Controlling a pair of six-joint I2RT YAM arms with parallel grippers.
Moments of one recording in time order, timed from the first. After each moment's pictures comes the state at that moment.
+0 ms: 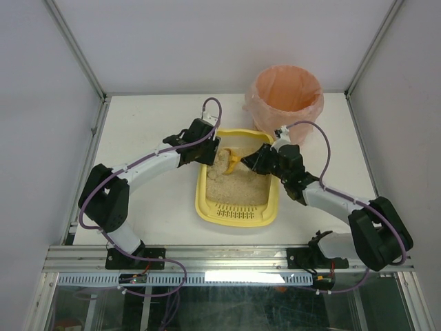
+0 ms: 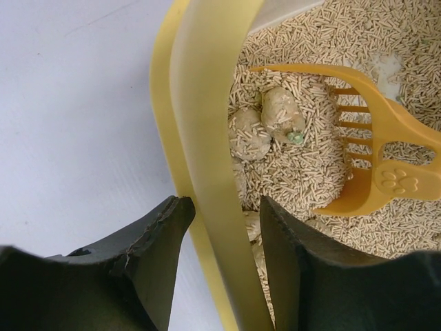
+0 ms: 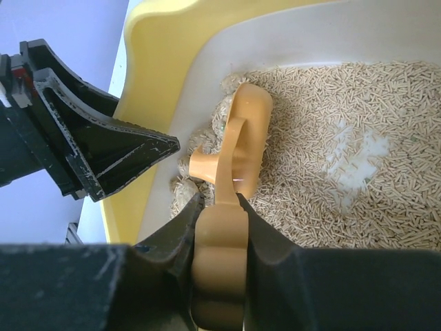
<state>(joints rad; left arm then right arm) -0.64 1.66 1.22 -0.42 -0.15 -0.21 0.52 1.30 0.57 0.39 -0.20 0.77</state>
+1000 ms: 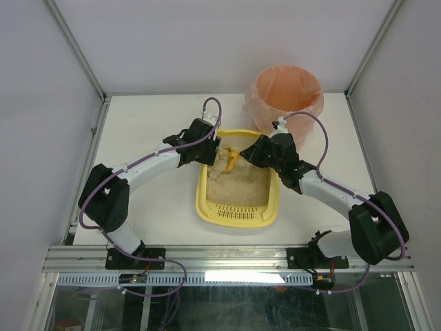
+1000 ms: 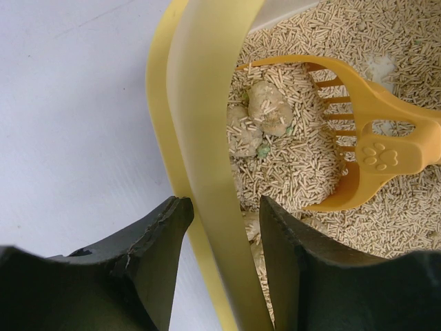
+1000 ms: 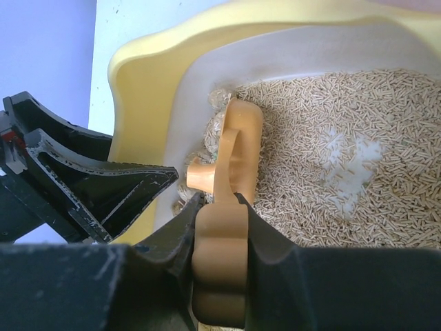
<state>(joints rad) -0.65 1.66 1.22 -0.41 -0.13 -0.21 0.56 1.34 0.74 0.16 -0.09 0.83</state>
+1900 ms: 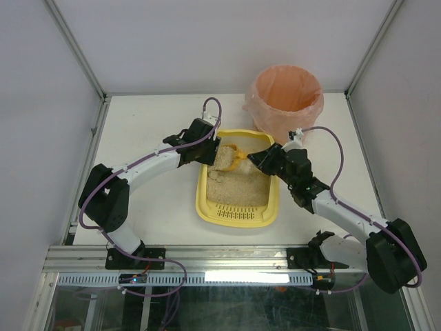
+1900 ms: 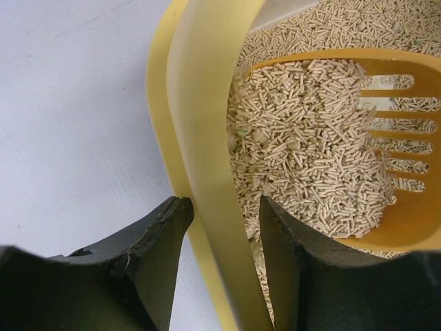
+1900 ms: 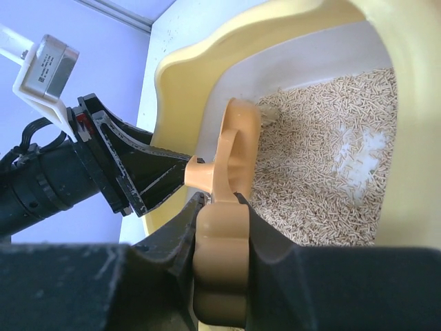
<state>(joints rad) -0.65 1.66 1.22 -0.41 -0.13 -0.21 0.55 1.10 0.52 0.31 -0.03 0.92</state>
